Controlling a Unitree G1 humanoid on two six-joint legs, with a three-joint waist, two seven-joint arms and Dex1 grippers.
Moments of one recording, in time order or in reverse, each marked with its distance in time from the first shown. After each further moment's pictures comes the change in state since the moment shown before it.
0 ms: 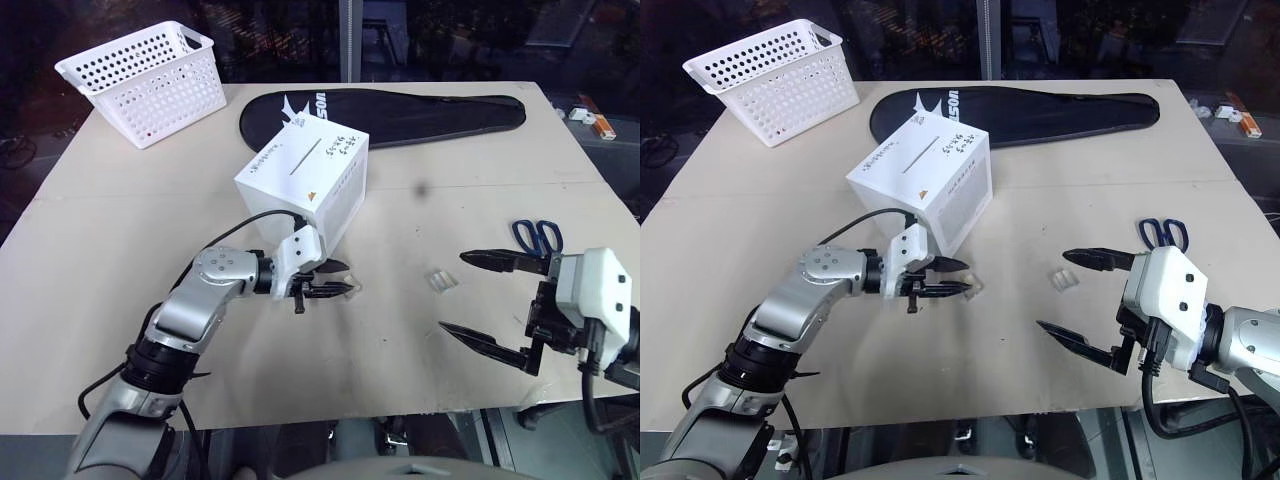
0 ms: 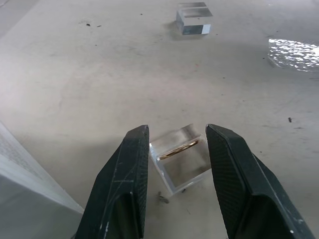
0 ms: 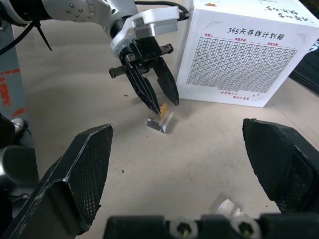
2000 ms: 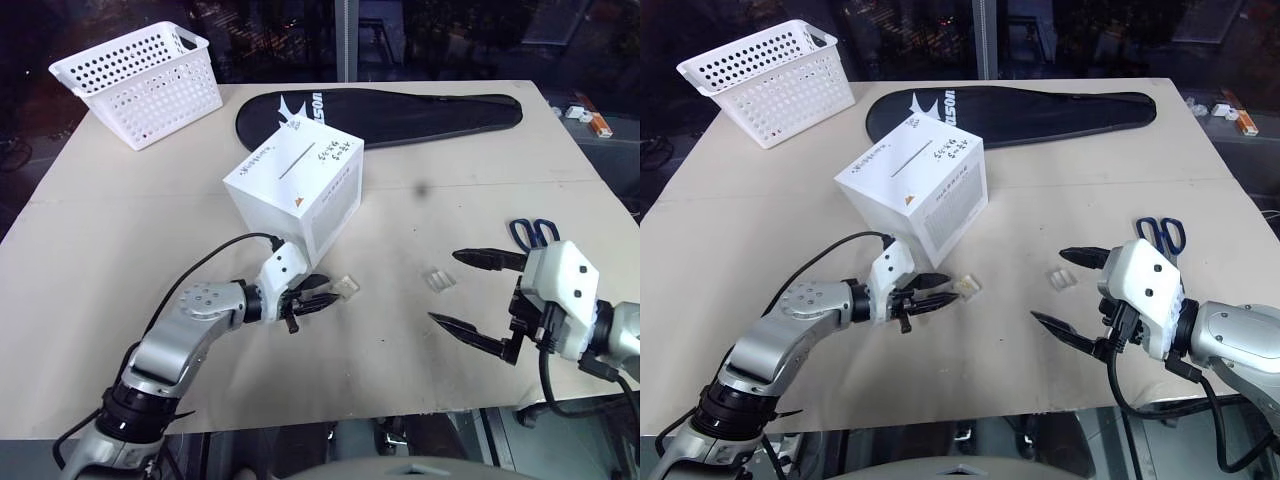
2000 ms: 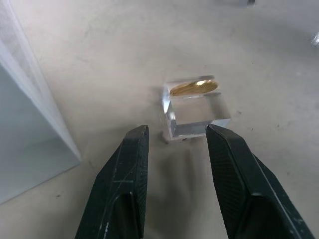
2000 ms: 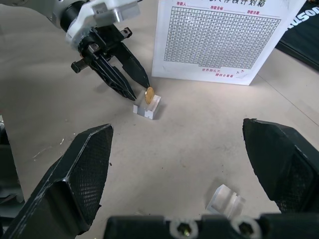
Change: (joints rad) left arm 0.231 0.017 0.111 -0.184 -0.143 0.193 0.236; right arm -0.107 0.015 0.114 -0.019 -0.027 0.158 -0.119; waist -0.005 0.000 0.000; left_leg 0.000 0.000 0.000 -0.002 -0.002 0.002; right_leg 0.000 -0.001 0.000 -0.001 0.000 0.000
